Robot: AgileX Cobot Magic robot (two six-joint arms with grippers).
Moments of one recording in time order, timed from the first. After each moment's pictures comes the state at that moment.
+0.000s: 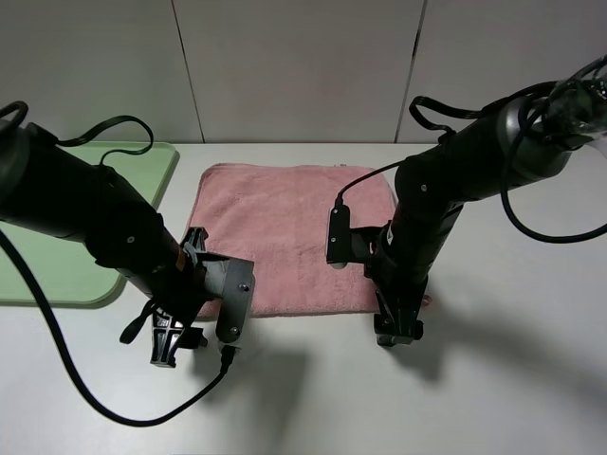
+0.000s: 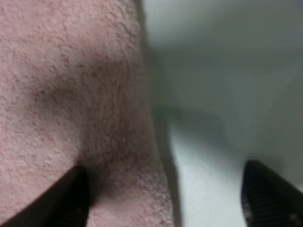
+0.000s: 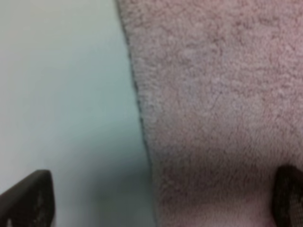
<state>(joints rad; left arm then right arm) -0.68 1.85 -0.72 0.18 0.20 0.88 0.59 1.97 -0.94 0.03 0.53 -0.91</state>
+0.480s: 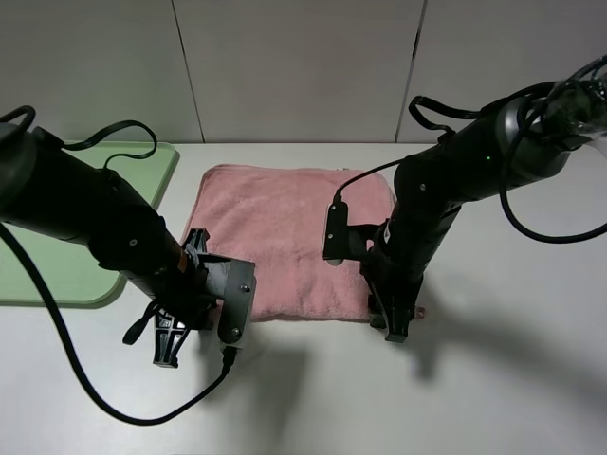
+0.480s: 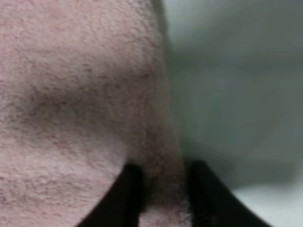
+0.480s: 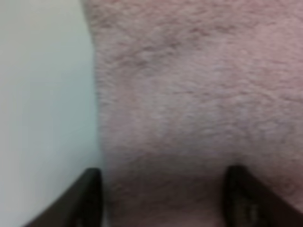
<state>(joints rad) -0.68 1.86 -0.72 0.18 0.18 0.88 0.59 1.97 -0.94 0.05 0.49 -0.91</state>
